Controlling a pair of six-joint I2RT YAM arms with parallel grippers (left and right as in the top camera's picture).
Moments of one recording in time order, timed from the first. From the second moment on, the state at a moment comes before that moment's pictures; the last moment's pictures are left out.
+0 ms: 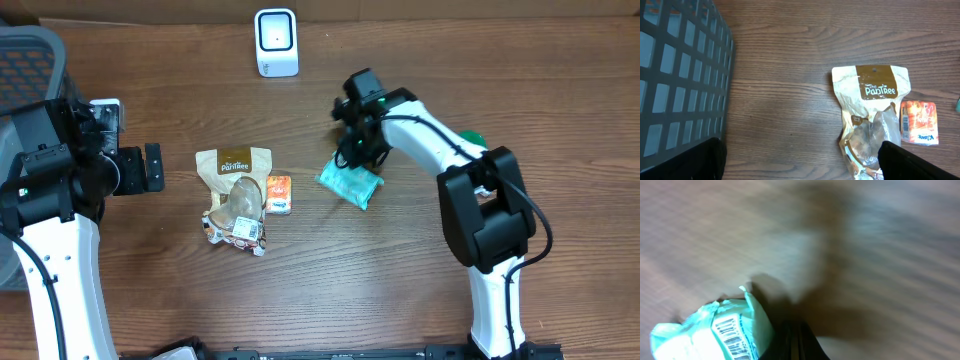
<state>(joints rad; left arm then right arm) 0.32 1.29 1.32 -1.02 0.11 0.20 0.45 2.22 1.66 -0.83 -0.17 -0.07</state>
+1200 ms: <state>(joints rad) 0.32 1.29 1.32 -1.02 0.11 0.20 0.24 1.81 2.00 -1.50 -0.34 0.11</state>
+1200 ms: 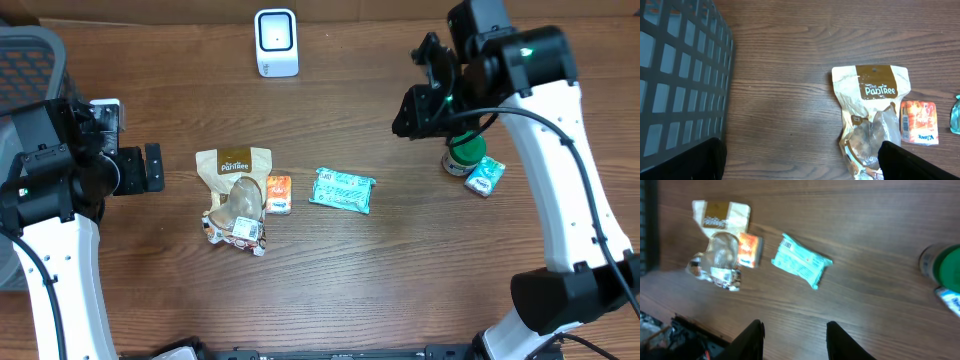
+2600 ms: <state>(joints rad) 0.32 1.29 1.32 -1.02 0.11 0.20 0.30 1.96 1.12 -0.47 -0.64 0.56</state>
